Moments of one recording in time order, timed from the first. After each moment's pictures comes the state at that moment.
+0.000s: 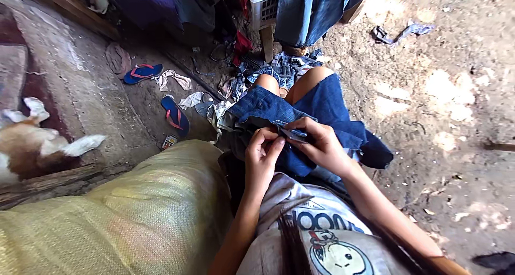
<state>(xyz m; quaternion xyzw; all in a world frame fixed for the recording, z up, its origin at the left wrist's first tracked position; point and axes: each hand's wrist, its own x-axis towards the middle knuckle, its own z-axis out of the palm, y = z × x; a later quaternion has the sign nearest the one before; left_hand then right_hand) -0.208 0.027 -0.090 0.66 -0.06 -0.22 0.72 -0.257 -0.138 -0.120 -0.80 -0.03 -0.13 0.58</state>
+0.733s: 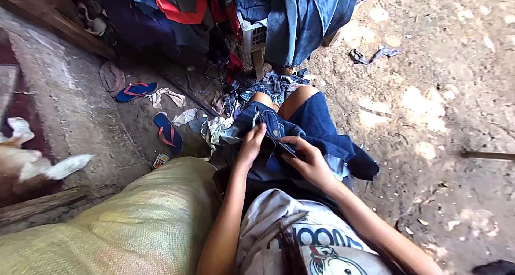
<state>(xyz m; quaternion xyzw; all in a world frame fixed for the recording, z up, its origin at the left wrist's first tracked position) -0.140 0.008 -0.139 0.72 -0.07 -0.39 0.57 -0.272 -0.125 -0.138 -0.78 0.12 -0.07 0.61</state>
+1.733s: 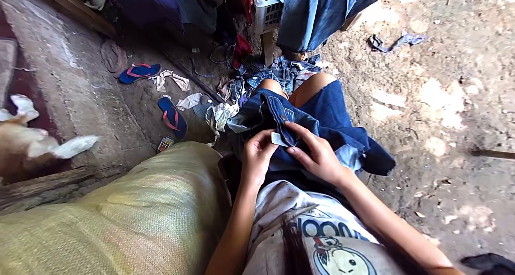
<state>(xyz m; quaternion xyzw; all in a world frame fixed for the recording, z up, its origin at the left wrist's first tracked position) -0.186 0.034 -0.105 0.63 0.03 -0.30 0.72 -0.267 -0.126 -0.146 -0.87 0.01 -0.09 0.48</state>
